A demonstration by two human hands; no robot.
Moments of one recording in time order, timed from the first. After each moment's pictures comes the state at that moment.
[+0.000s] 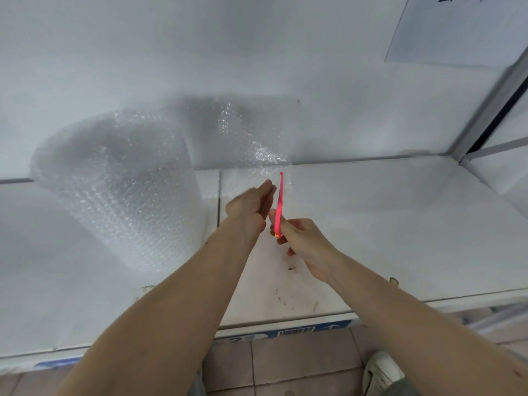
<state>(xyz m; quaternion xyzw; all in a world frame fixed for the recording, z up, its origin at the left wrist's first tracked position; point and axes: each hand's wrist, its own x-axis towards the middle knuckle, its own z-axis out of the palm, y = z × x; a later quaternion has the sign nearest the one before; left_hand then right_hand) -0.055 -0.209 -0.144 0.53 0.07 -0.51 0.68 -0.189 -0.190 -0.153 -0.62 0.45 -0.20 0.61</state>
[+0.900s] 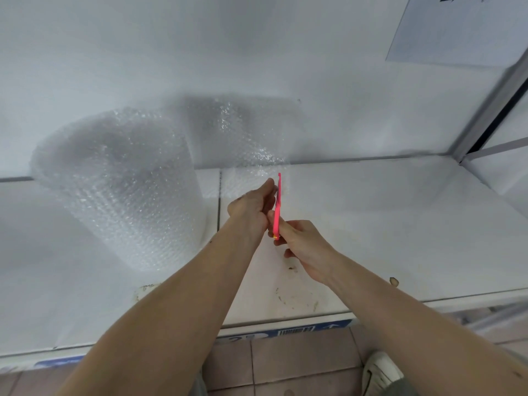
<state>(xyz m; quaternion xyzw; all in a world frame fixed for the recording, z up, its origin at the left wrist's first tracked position) -0.042 -0.231 -0.182 0.51 0.03 -0.53 0.68 -0.187 -0.188 -0.156 -0.60 0.46 -0.20 0.62</state>
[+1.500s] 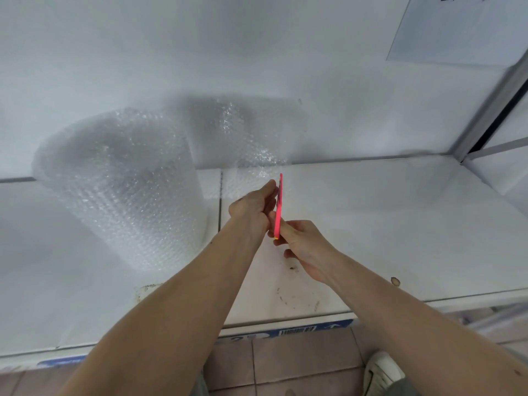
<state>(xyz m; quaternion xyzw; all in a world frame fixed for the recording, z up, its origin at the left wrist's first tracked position) -0.042 -0.232 -0.184 0.51 0.03 -0.54 0.68 -0.186 -0.189 -0.157 -0.59 0.46 -0.21 0.63</state>
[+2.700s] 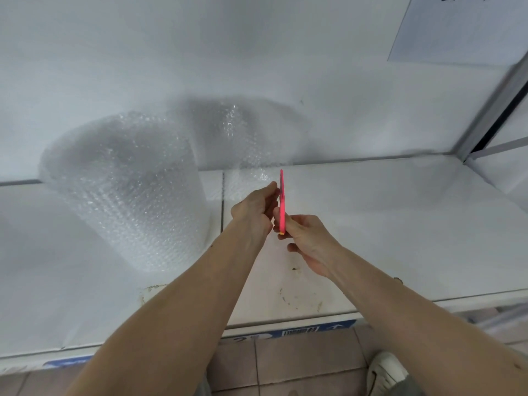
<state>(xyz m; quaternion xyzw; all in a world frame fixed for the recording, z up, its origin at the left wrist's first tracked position) -0.050 -0.220 -0.167 0.55 0.02 -0.52 0.65 -0.185 -0.191 -0.146 -0.57 0.45 -0.23 0.64</state>
